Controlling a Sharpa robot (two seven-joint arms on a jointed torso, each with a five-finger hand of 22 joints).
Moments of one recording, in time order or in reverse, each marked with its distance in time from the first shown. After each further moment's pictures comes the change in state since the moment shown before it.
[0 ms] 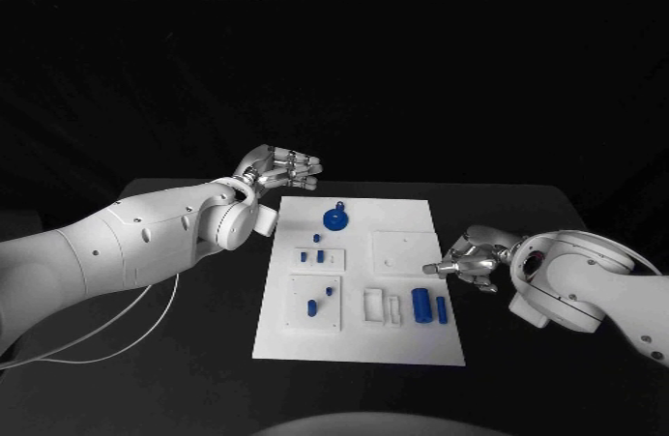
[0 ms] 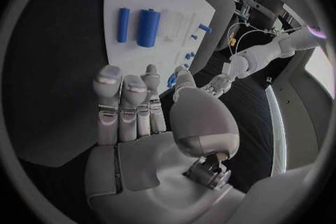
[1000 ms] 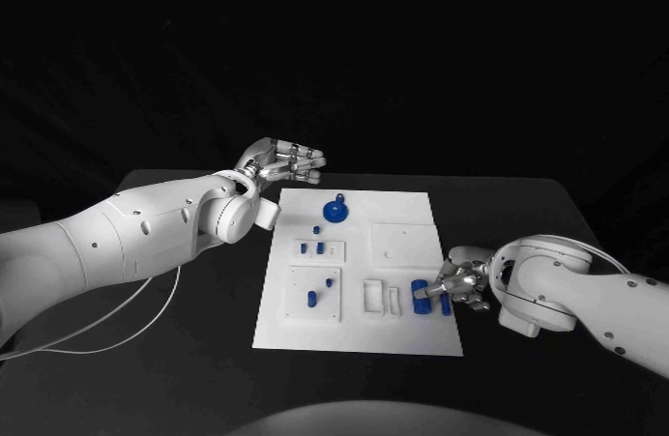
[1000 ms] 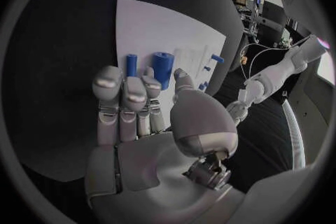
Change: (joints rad) left arm -0.003 0.000 0.000 0.011 0.000 0.024 0.001; left_hand -0.012 -0.003 -0.054 0.007 0.000 -0.011 0.004 0.000 0.000 -0.009 0.009 0.000 0.000 0.000 0.000 0.000 0.004 0.000 0.004 0.004 0.000 -0.025; right arm -0.001 0.082 -0.062 -0.040 -0.004 0.154 -0.142; right_hand -0.025 0.025 -0.006 -0.018 -0.005 -0.064 0.029 0.000 -0.154 0.027 0.016 0.099 0.147 0.011 0.011 0.047 0.099 0.000 0.000 0.000 0.037 0.000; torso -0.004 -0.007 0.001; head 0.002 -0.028
